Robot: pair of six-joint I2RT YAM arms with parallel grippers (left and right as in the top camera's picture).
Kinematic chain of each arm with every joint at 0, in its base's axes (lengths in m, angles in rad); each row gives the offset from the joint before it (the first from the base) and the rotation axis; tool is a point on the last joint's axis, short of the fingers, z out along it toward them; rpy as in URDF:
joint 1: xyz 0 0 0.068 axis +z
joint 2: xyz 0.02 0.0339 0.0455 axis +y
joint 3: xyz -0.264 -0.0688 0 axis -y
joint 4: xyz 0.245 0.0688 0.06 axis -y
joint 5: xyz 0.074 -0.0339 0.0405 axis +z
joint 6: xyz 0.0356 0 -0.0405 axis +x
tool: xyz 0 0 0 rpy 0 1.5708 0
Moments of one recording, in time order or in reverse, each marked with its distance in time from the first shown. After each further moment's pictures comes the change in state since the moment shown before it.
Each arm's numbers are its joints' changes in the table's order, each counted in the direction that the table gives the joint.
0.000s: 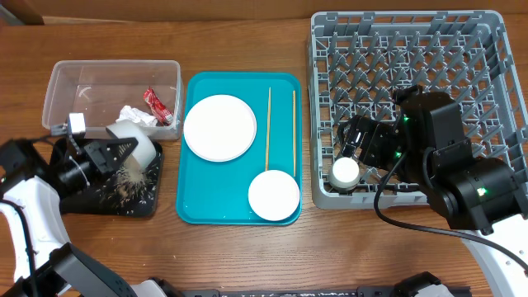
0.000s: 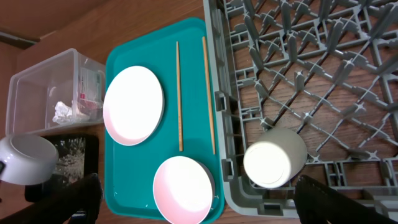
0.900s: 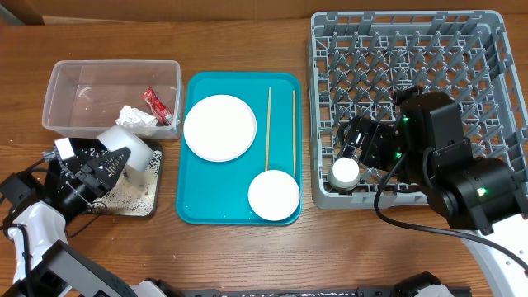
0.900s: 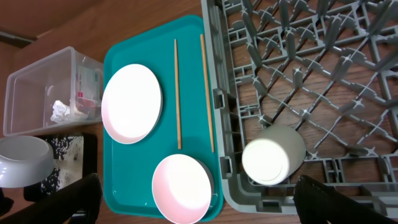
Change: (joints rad) left arm 0.117 0.000 -0.208 0.245 -0.291 0.071; right arm 0.000 0.000 0.000 -0.011 0.000 0.003
